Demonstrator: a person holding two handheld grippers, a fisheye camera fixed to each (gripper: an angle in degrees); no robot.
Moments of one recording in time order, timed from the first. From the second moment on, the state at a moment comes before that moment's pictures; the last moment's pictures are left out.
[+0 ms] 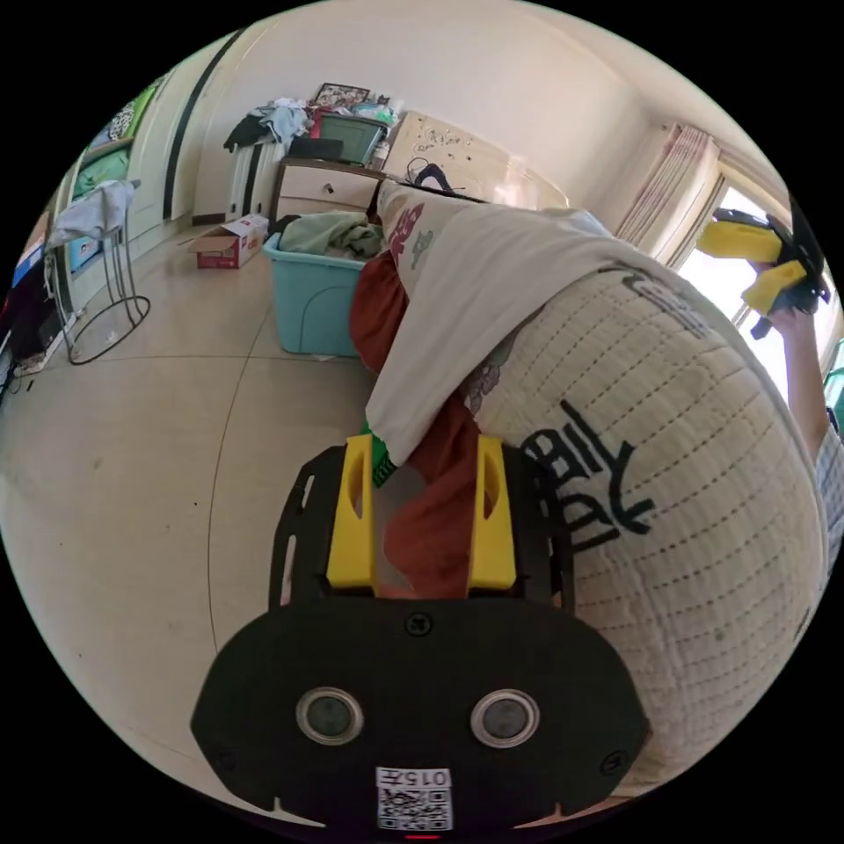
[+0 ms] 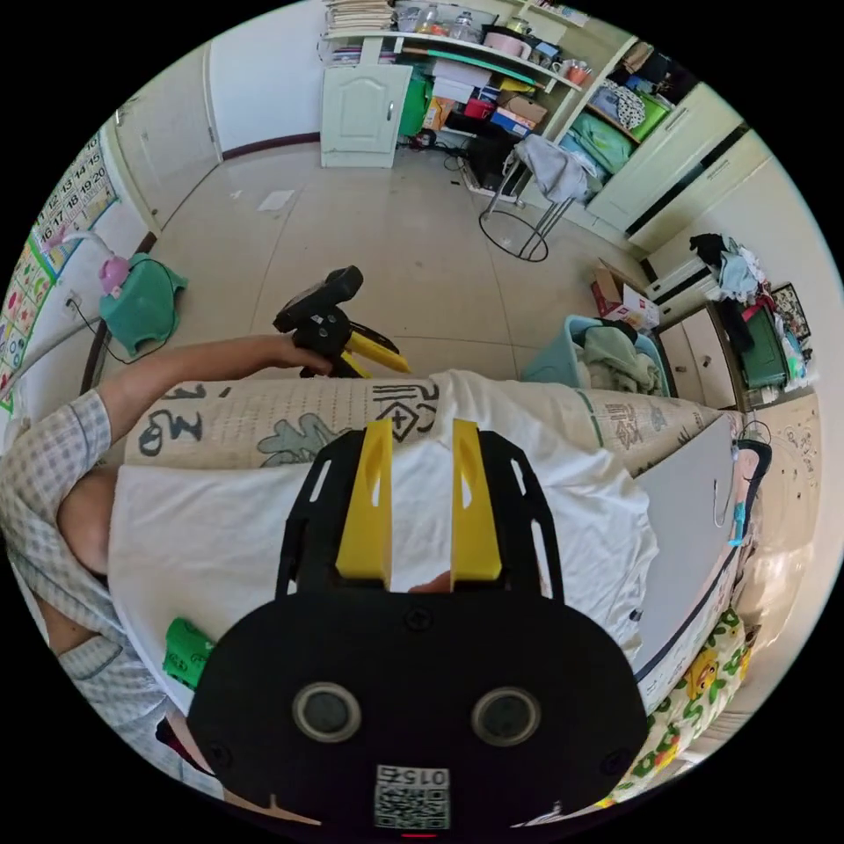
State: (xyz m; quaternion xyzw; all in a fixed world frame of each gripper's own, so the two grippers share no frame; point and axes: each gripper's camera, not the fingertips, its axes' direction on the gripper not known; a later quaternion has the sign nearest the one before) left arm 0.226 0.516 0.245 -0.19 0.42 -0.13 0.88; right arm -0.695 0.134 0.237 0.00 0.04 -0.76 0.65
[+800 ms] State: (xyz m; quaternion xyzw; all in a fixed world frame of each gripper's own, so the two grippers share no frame) left arm 0.229 0.520 0.134 -0.12 0.35 -0.12 0.92; right arm -0.717 0.157 0.213 0.03 0.00 -0.68 0.73
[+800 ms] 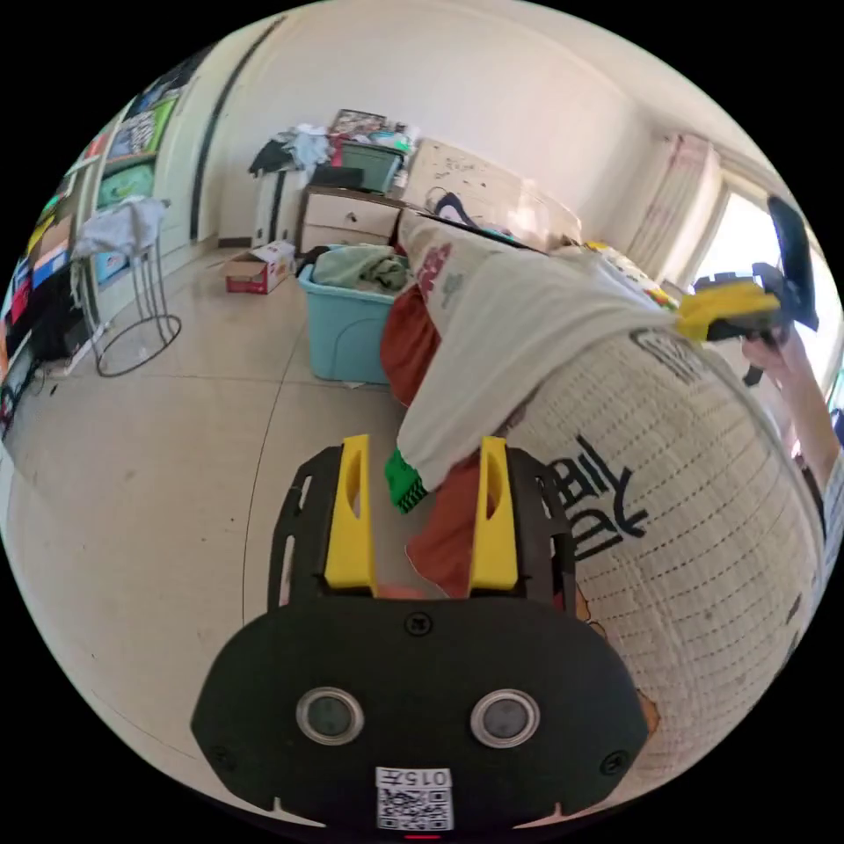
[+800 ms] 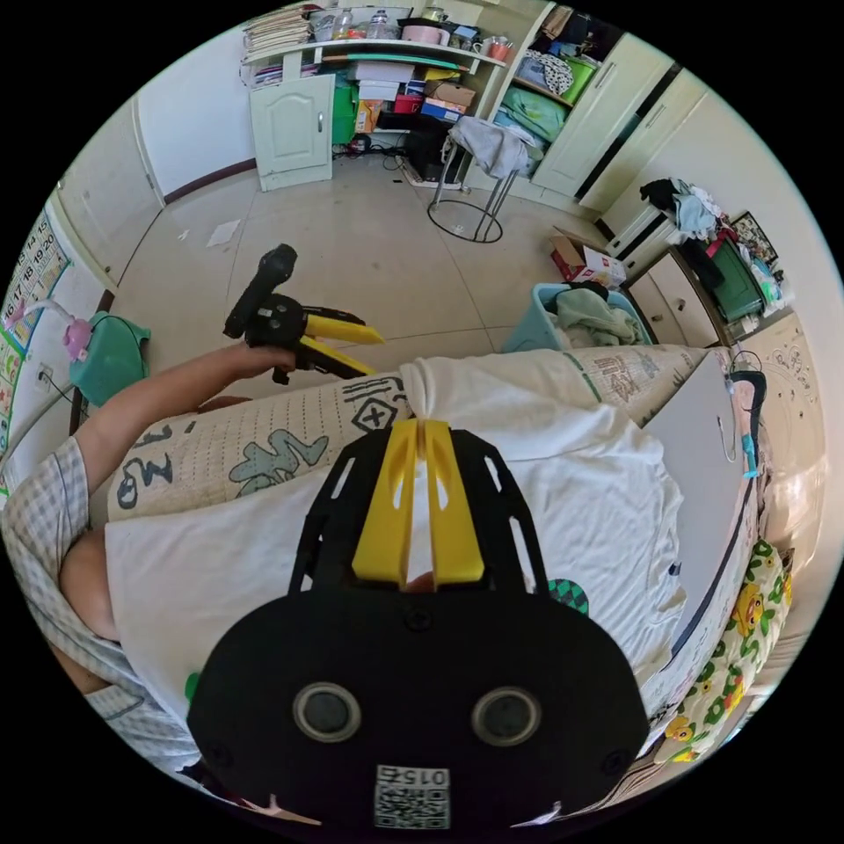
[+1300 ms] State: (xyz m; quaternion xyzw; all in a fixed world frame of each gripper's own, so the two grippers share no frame) left arm 0.260 0.444 0.091 -0.11 0.22 -0.17 0.95; right arm -0.598 0.180 0.095 0.08 -0.03 -0.62 0.78
